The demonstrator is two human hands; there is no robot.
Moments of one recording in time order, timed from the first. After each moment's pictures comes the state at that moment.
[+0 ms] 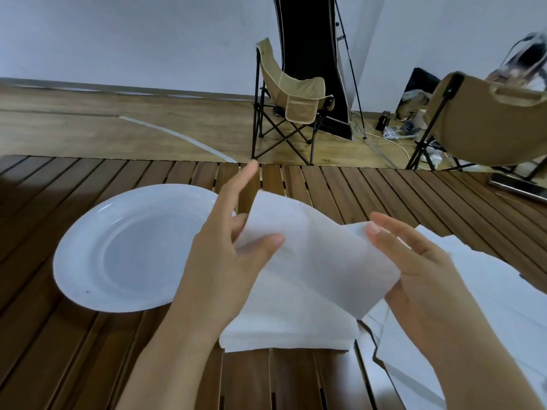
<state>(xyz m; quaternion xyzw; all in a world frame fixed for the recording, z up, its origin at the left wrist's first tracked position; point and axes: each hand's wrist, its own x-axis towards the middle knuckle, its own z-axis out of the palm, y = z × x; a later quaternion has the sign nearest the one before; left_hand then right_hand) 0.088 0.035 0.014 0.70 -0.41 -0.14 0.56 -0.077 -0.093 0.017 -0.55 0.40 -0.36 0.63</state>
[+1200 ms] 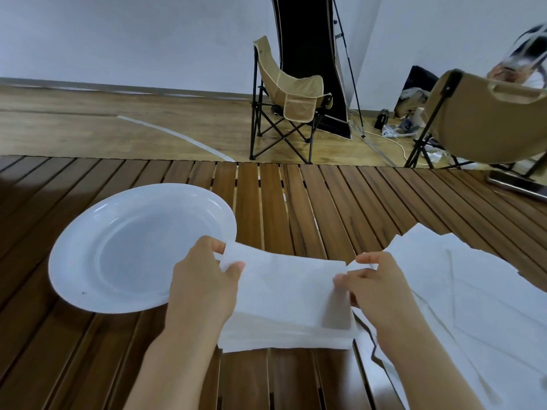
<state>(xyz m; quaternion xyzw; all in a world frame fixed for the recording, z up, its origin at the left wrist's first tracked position) 0.101 0.028 -0.024 0.88 -0.24 -0.14 0.38 -0.058 -0.103 -0.037 -0.62 0.56 -0.24 0.49</state>
